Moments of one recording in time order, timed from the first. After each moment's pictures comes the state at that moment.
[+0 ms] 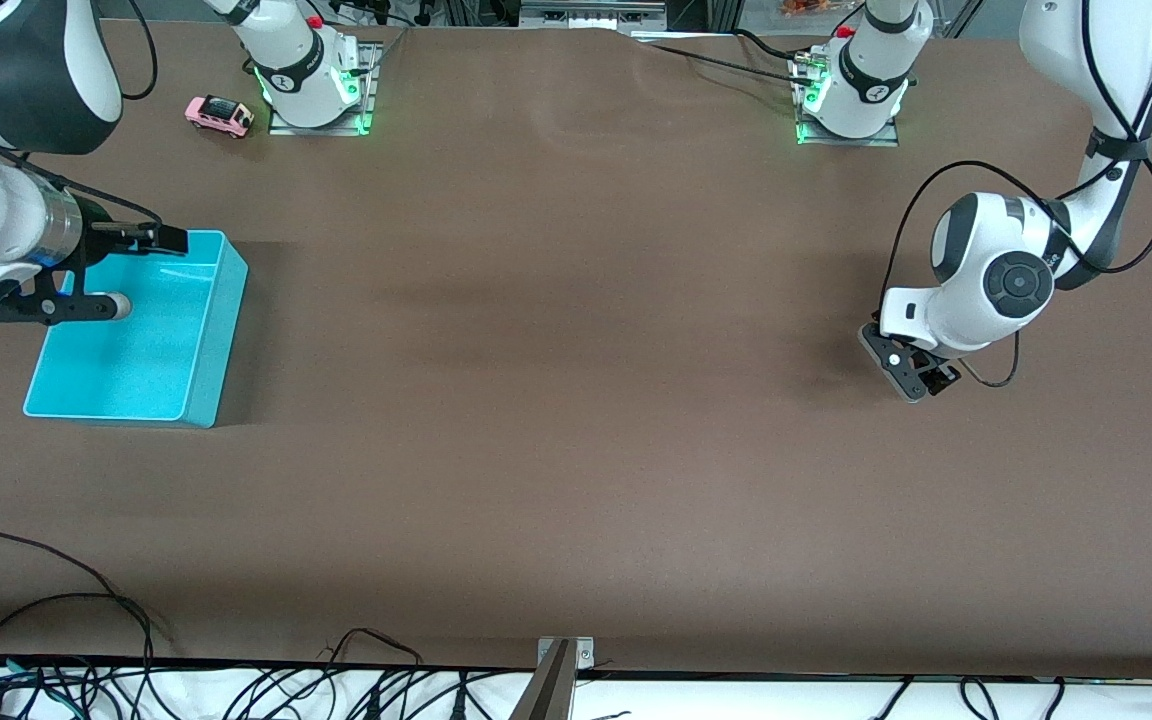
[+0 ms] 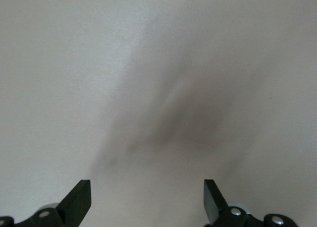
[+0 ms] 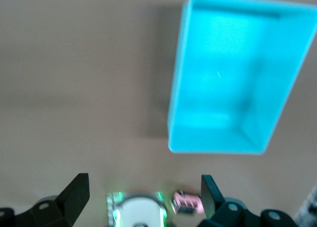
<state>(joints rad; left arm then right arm) 0.05 0.32 -0.10 -2.15 0.17 2.38 0.84 -0.03 0.14 0.09 -1.65 -0.13 1.41 0.03</state>
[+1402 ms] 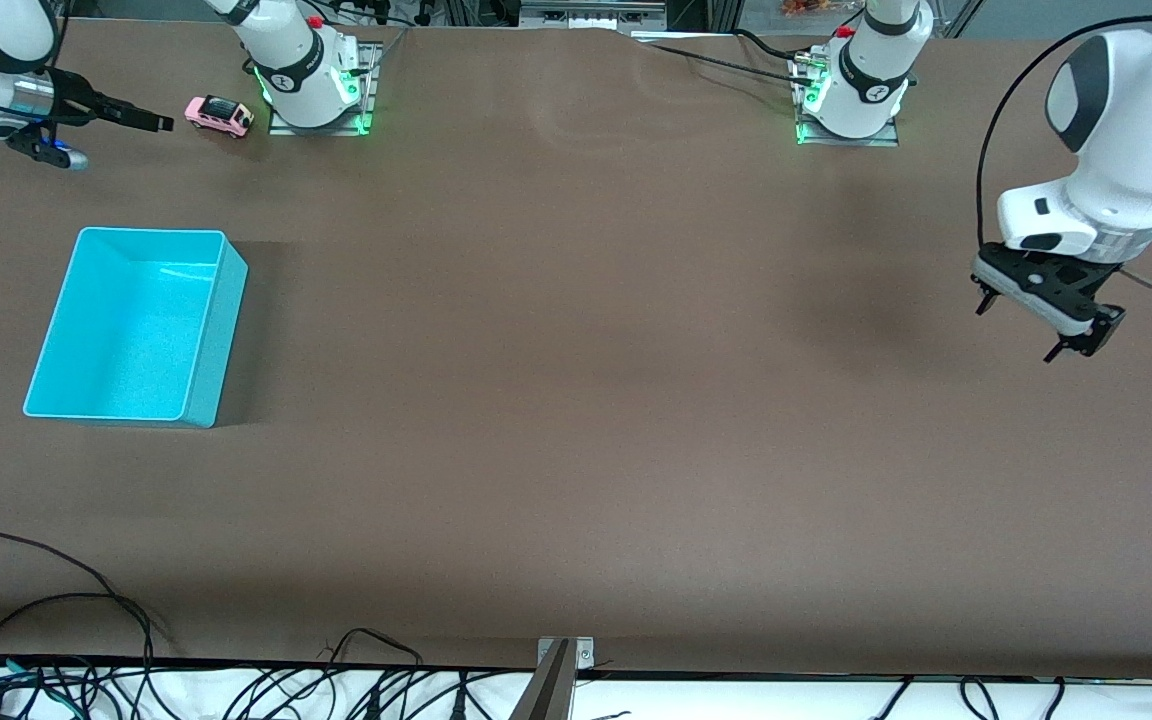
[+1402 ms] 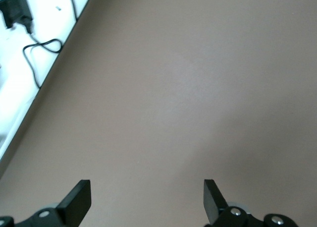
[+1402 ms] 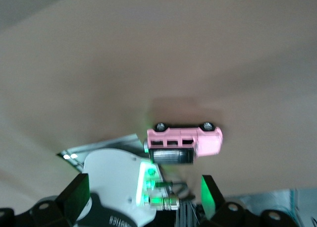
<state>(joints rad) 0.10 -0.10 -0.09 -2.15 0.17 2.31 0.80 -0.04 -0.36 -0.72 -2.68 -0.28 1.85 -0.12</state>
